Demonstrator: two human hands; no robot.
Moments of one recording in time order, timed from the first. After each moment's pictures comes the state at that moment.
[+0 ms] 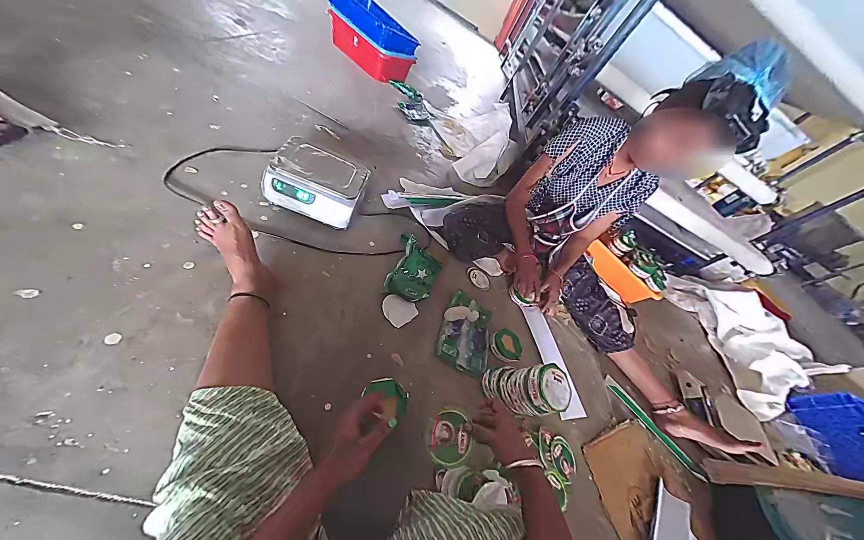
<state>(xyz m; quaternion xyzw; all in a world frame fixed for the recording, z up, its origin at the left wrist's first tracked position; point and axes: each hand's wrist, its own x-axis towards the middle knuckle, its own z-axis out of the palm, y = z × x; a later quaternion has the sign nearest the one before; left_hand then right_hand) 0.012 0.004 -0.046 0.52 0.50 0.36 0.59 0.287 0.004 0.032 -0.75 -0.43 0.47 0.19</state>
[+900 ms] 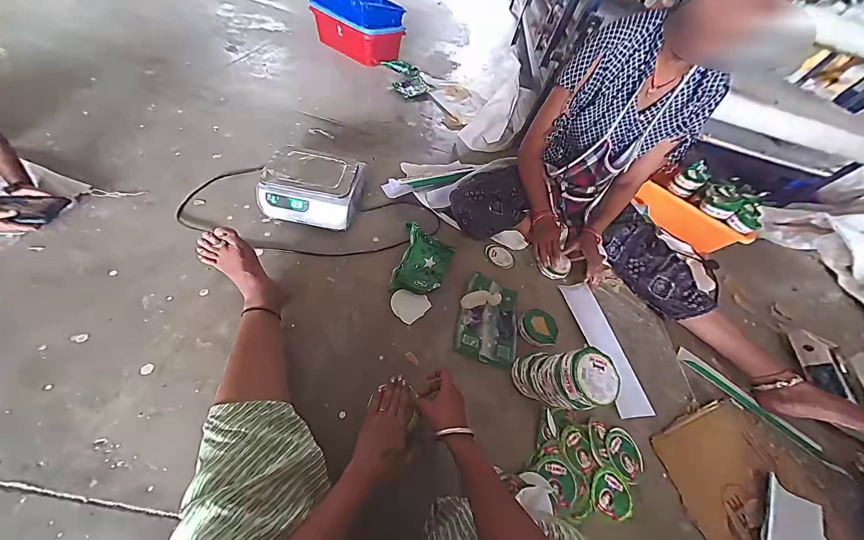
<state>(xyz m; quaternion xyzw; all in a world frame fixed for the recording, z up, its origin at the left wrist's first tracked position) 0.062 0.026 -0.076 0.80 0.52 0.06 0.28 0.202 0.064 -0.035 -0.74 -0.47 0.46 0.17</state>
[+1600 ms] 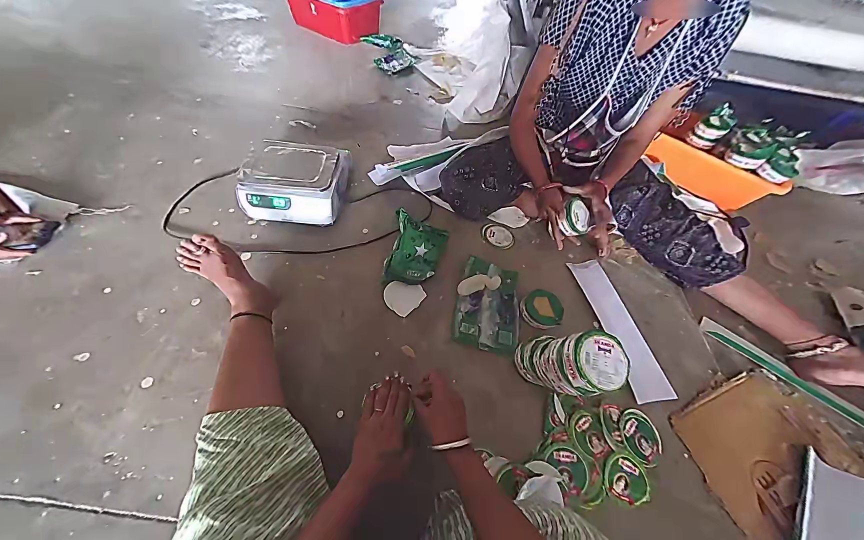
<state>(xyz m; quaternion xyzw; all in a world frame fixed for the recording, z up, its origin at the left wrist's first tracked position) 0.068 0.019 -0.094 0.82 0.53 0.13 0.19 0.206 0.048 -0.042 -0.71 -0.56 0.40 0.15</state>
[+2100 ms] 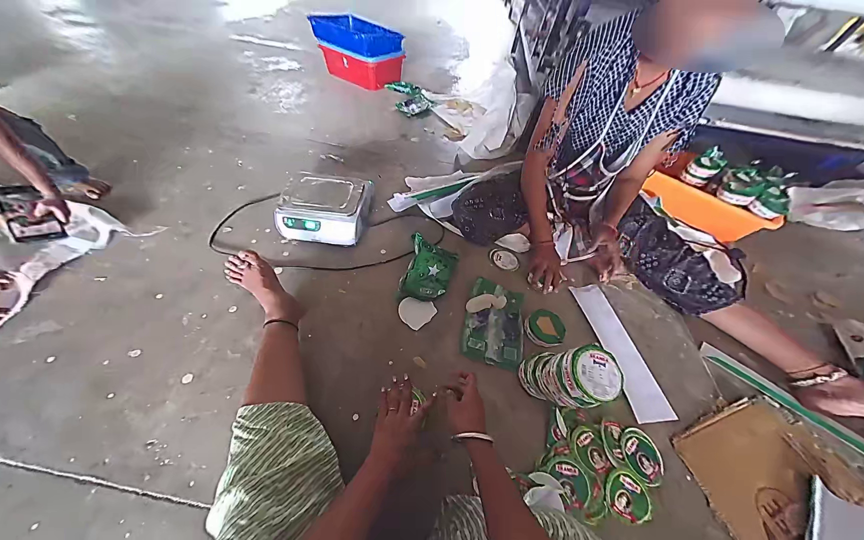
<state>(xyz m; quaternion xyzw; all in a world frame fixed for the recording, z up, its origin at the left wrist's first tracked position) 0.074 0.033 -0.066 0.79 0.54 -0.06 0.28 0.223 0.051 -0.034 -0.74 -0.42 0.45 0.27</state>
